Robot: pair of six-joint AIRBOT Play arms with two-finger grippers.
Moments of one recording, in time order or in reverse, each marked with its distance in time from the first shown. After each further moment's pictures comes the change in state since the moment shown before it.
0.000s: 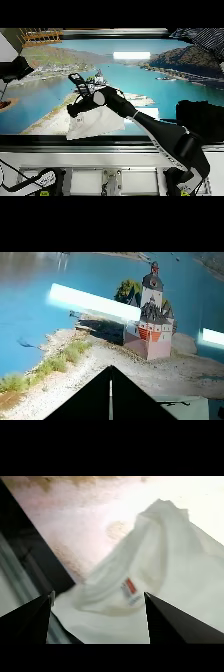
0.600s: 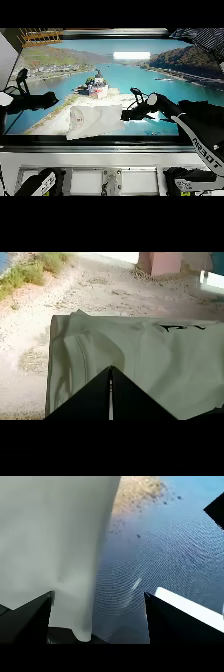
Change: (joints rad) left arm -0.150 0.236 -0.552 -0.004 0.127 0.055; right arm -0.477 0.267 -0.726 0.129 0.066 -0.153
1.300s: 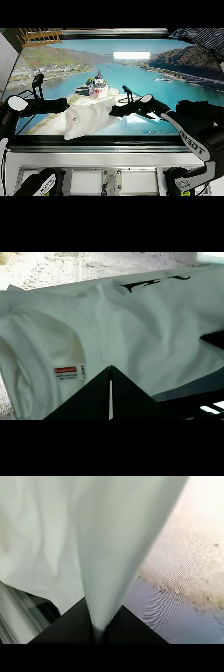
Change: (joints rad) left arm -0.132 0.021 -0.072 0.001 0.048 0.001; right arm 0.018 -0.133 0.085 0.508 -0.062 -0.345
